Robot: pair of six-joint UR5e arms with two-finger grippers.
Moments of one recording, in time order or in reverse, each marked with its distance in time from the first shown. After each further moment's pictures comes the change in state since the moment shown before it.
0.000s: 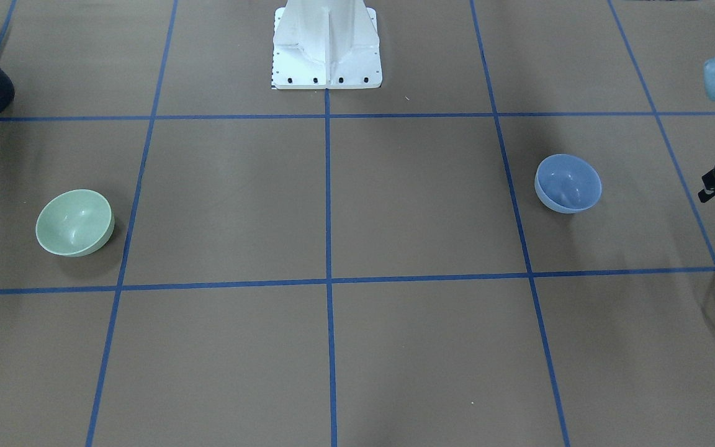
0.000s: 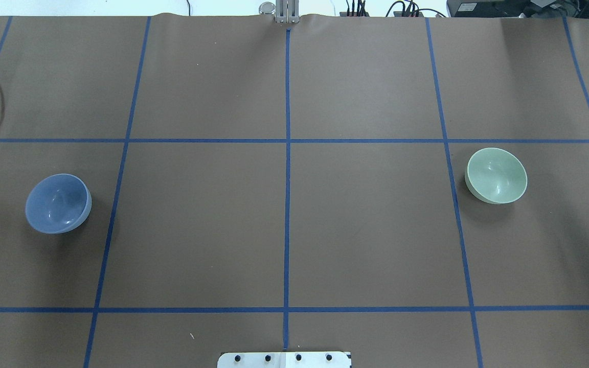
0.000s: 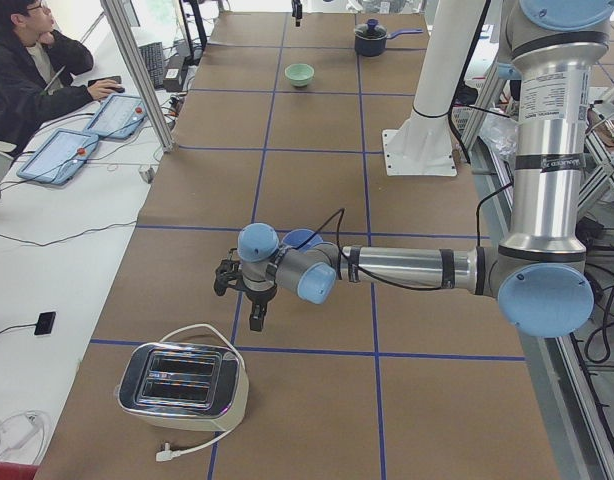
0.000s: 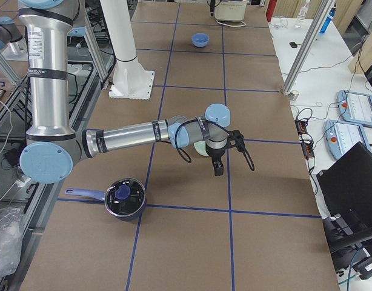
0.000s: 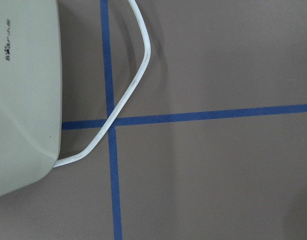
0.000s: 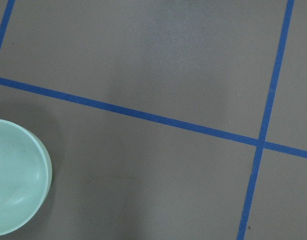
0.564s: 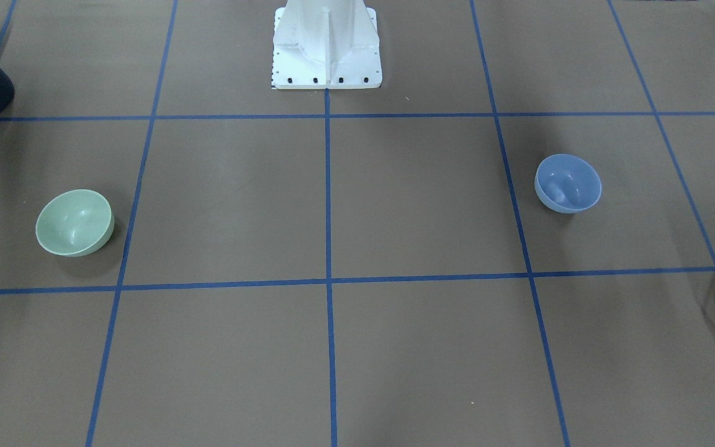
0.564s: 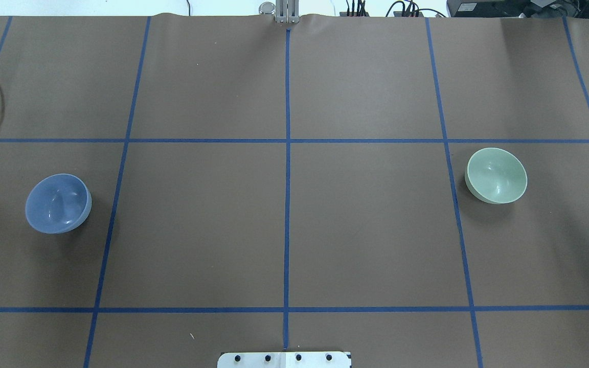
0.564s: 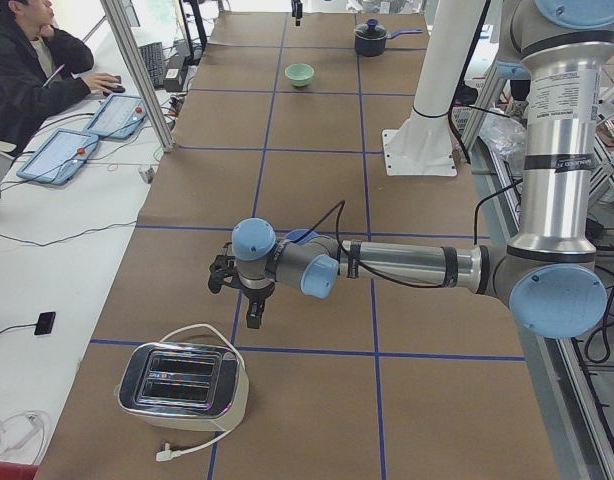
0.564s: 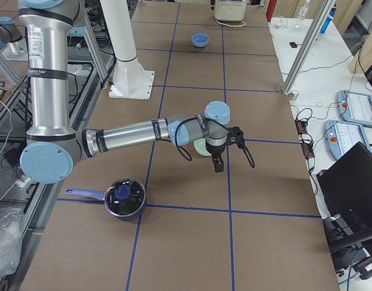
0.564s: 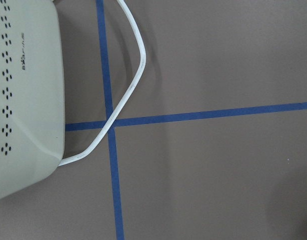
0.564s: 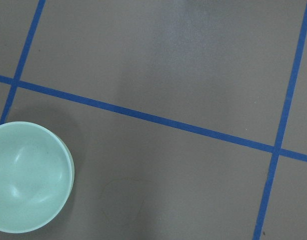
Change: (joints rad) left arm -0.106 0.002 -0.079 0.154 -0.082 0.103; right arm 0.000 0.001 0.012 0.001 0.017 -0.001
